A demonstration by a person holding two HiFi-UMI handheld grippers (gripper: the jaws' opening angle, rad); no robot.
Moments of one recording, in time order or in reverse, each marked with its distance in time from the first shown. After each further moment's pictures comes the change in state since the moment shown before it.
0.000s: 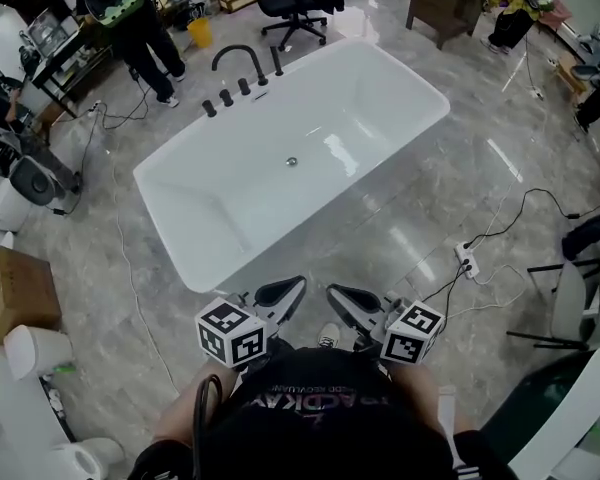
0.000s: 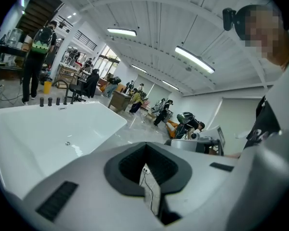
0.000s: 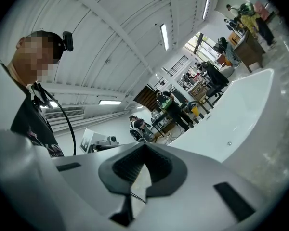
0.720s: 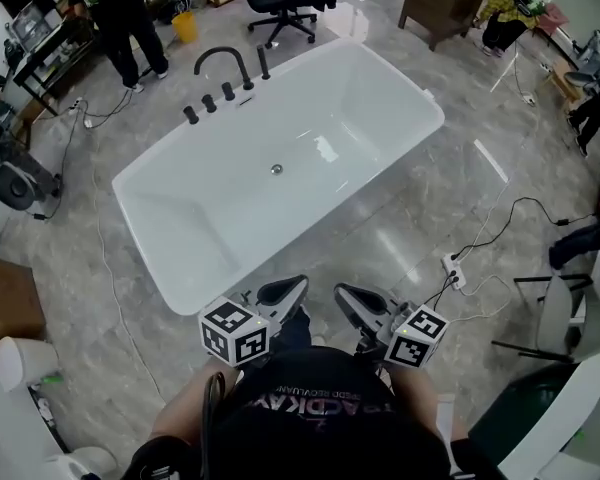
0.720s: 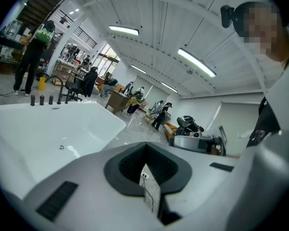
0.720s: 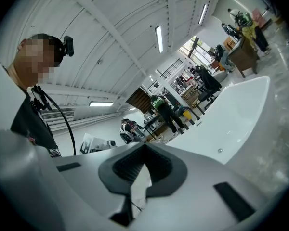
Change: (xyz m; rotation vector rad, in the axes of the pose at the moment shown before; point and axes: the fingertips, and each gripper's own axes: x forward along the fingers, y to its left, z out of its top) left arm 0.061 0.046 0.035 -0.023 -0.009 -0.046; right arm 0.014 -0.065 0.052 0.007 -0.021 -0.089
